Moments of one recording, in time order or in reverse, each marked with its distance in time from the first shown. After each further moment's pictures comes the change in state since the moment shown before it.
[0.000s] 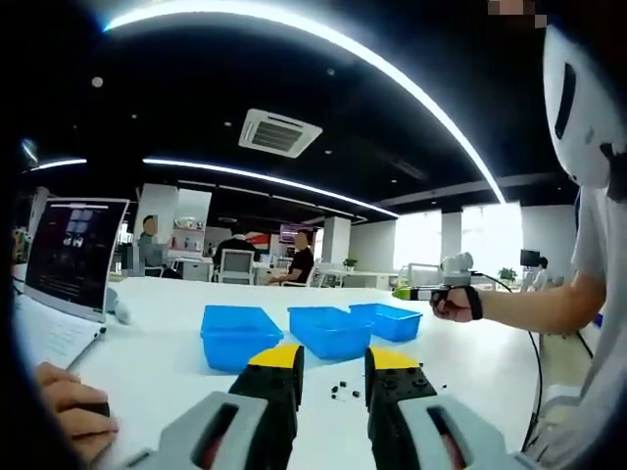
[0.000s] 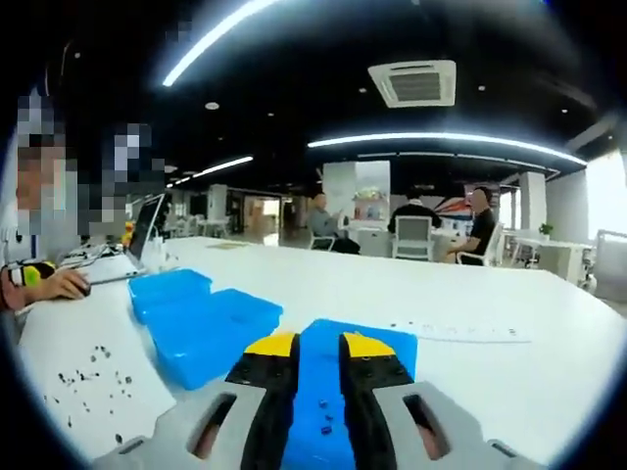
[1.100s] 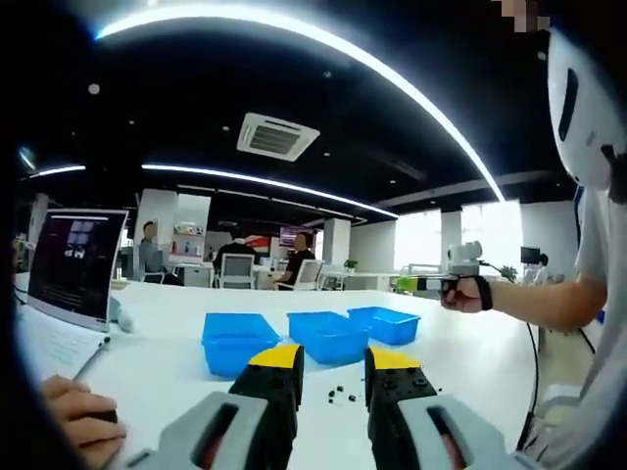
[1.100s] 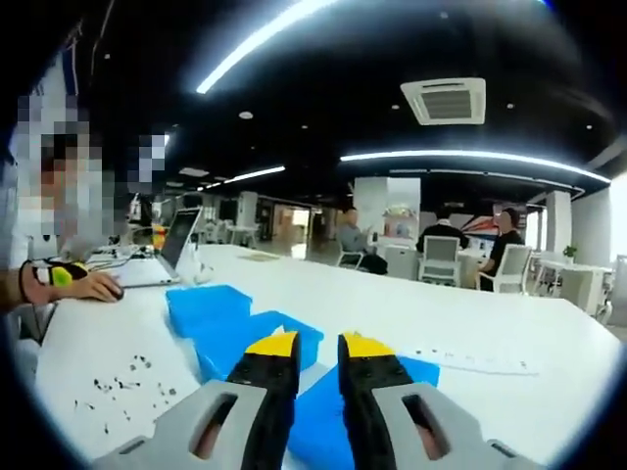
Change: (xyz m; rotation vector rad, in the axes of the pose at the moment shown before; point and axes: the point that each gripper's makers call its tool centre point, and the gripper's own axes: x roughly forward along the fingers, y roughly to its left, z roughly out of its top) left arm -0.007 -0.008 0.012 0.023 -0.008 0.005; right arm -0.027 0.040 0.043 -0.068 -0.053 0.140
